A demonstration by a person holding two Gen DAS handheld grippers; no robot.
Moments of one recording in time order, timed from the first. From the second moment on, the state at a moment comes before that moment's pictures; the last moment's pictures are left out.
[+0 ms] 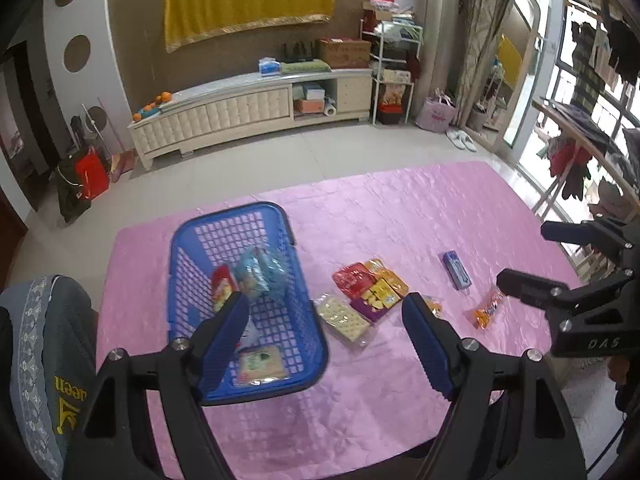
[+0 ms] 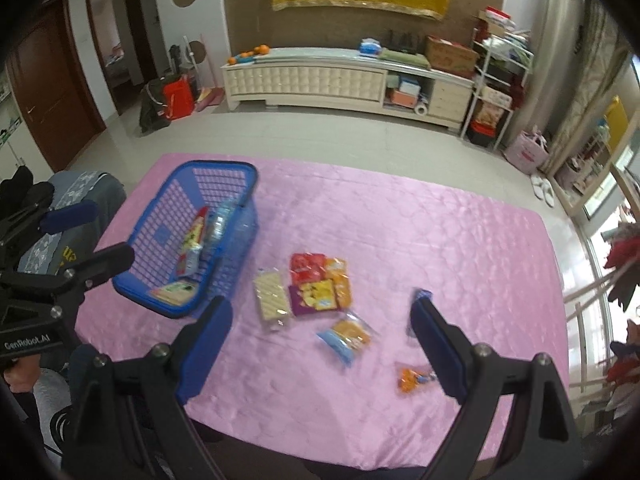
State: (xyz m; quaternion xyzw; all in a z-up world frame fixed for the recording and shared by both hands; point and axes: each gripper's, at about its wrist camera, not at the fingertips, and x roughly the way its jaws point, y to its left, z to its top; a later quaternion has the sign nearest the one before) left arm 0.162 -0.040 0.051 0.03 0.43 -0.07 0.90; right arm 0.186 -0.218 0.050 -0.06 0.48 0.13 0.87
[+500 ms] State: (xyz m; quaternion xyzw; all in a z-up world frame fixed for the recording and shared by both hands) left arm 0.192 -0.121 -0.015 0.07 0.49 -0.10 0.87; right arm 0.192 -0.296 -0.006 -0.03 0.52 0.09 0.85
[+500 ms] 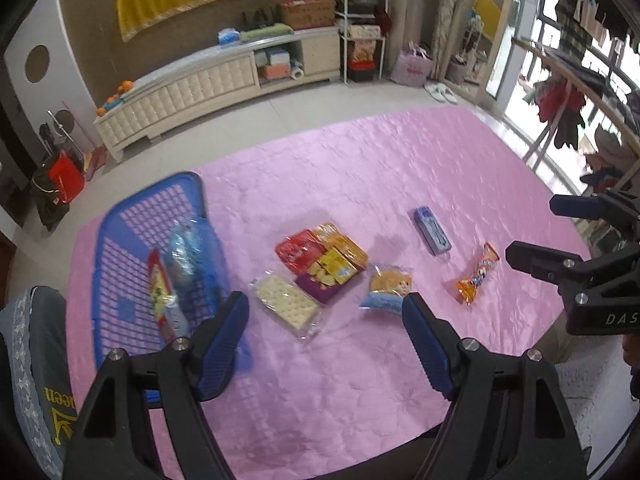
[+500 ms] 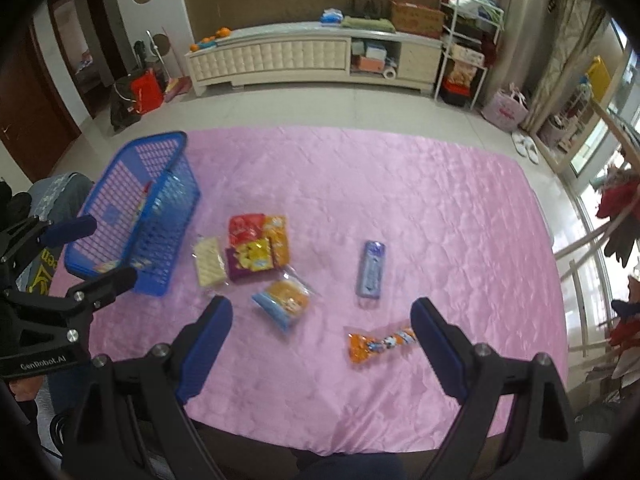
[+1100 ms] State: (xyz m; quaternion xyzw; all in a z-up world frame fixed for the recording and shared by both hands) left arm 0.246 -0.181 -0.120 0.11 0.57 -0.13 0.80; right arm 0.211 -0.350 -0.096 0.03 0.60 0.07 0.80
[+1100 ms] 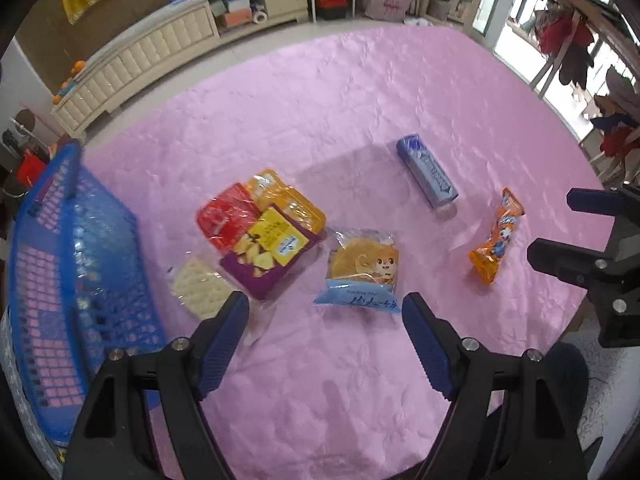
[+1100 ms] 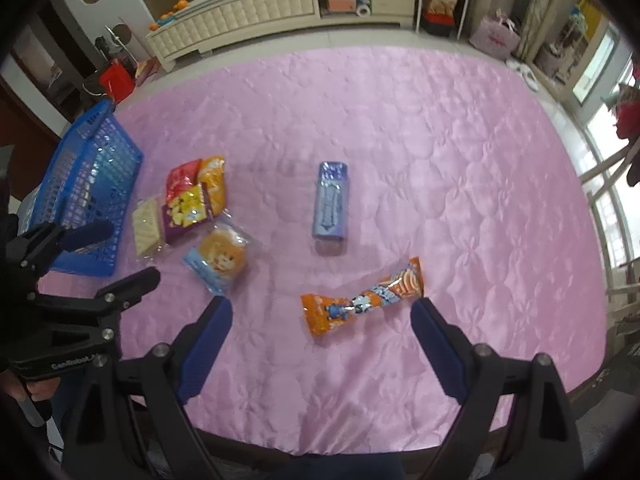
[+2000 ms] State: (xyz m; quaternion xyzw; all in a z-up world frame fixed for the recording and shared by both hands) left arm 0.264 -0.228 -0.172 0.13 0.60 -0.16 0.78; right arm 0.211 -0.409 -0.138 0.12 0.63 0.01 0.77
